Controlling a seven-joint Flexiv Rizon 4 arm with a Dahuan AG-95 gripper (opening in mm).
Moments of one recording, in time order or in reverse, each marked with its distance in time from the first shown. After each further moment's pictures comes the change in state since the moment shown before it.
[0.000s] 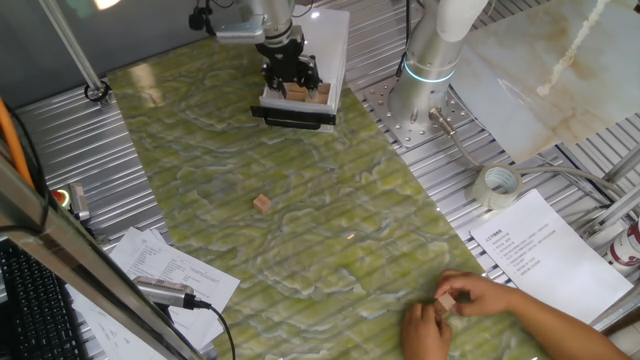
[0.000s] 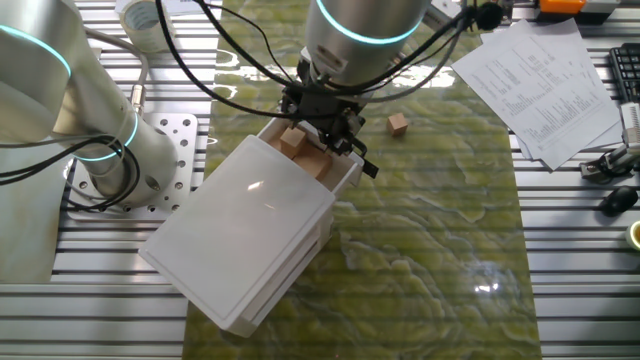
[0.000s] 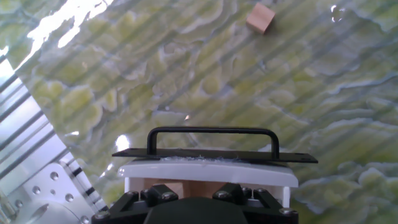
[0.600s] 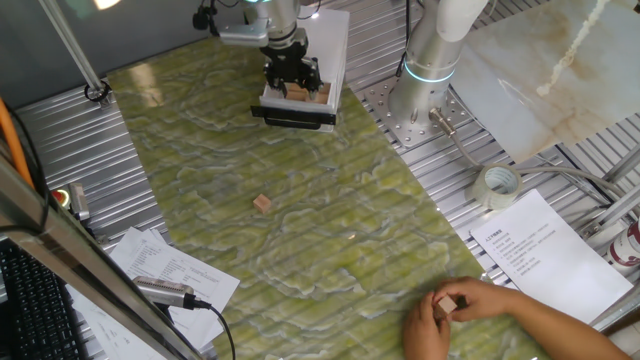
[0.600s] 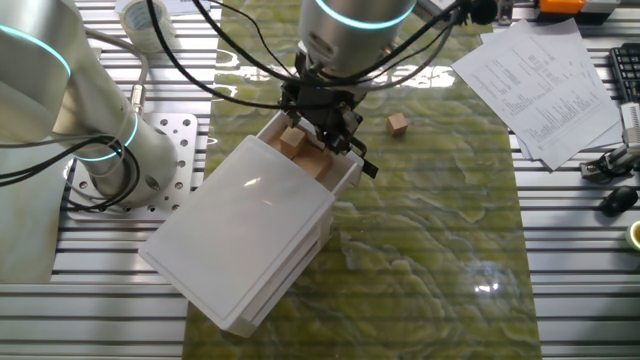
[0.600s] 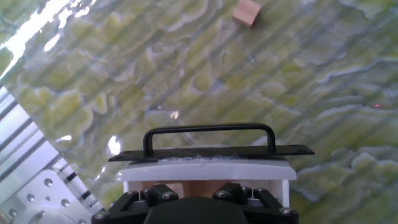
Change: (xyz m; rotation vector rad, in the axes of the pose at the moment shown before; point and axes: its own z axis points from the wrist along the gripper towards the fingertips) arm -0.002 0.004 0.000 0.034 0.035 -0.002
